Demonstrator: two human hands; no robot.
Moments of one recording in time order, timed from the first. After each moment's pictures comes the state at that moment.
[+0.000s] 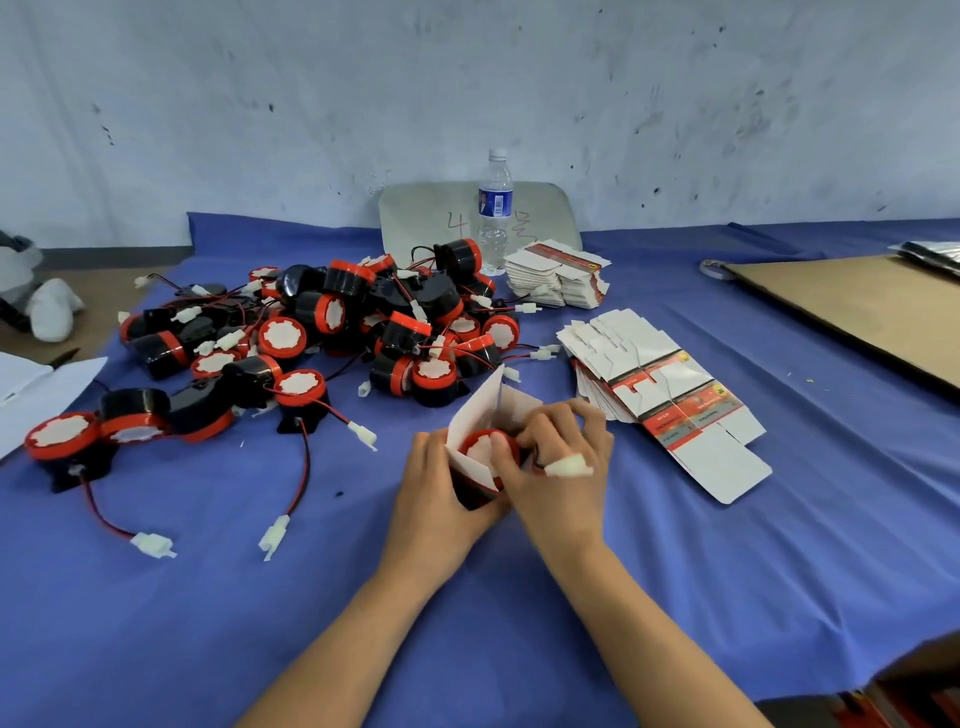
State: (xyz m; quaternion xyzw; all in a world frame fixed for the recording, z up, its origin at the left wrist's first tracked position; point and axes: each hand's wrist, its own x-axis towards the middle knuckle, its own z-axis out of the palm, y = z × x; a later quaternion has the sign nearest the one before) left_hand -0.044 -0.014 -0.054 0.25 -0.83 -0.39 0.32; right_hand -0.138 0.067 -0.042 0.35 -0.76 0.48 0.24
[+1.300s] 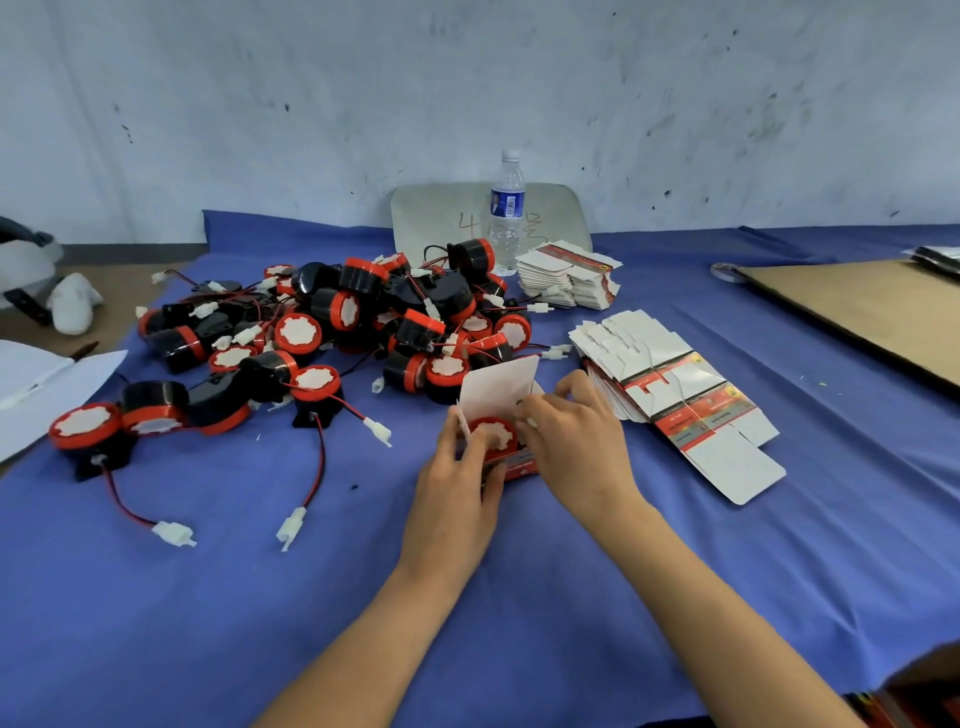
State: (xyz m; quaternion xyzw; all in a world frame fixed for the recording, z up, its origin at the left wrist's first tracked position) left_hand -0.045 -0.008 -0.047 0.24 -0.88 -0.27 0.31; right_hand -0.159 0.070 -0.006 0.51 -0.76 0.24 0.32
